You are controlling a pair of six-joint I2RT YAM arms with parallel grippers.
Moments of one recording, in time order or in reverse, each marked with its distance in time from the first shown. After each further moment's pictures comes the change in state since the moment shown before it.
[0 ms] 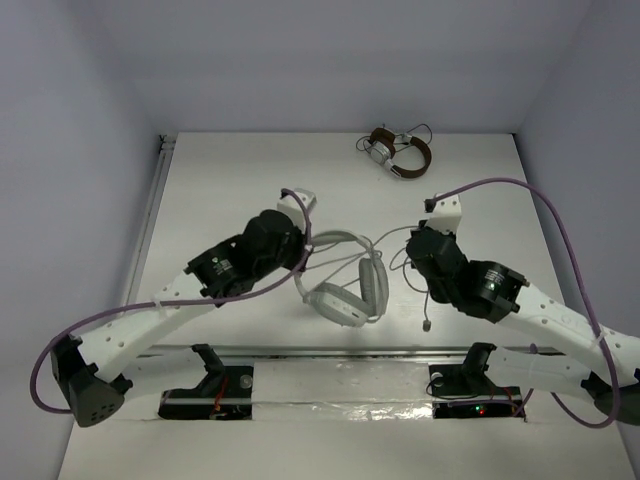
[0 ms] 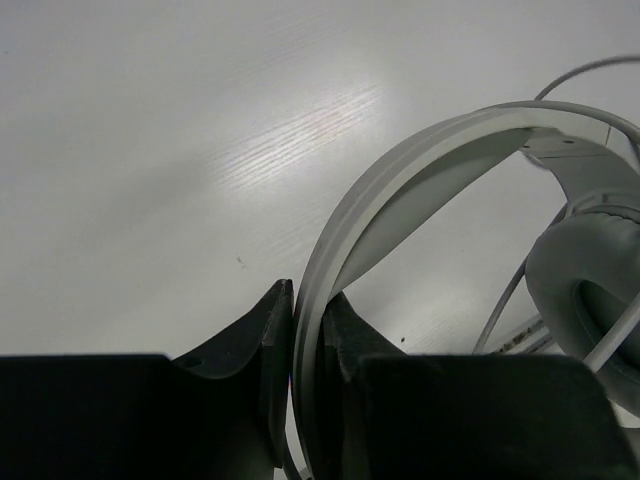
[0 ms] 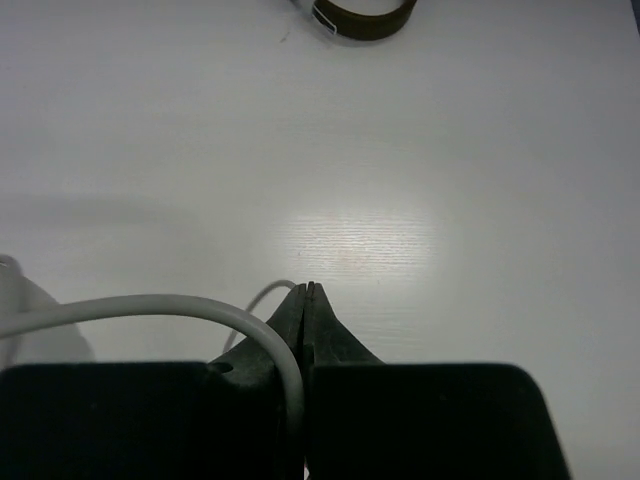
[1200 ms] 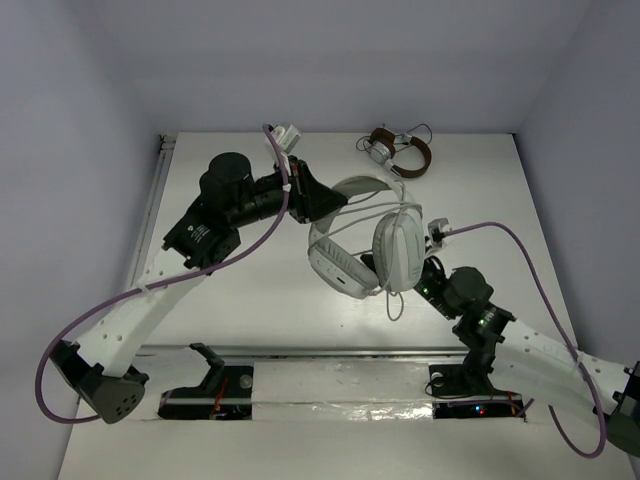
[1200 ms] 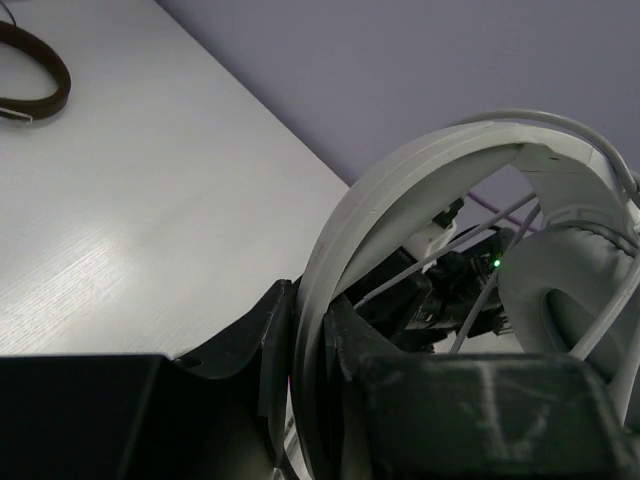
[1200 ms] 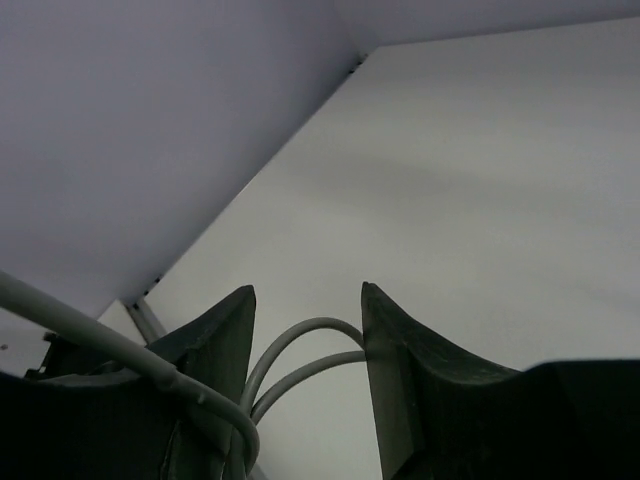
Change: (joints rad) left arm 0.263 0.077 0.283 0.286 0.728 -0.211; right arm -0.127 -0.228 -0.608 1.100 -0.777 0.025
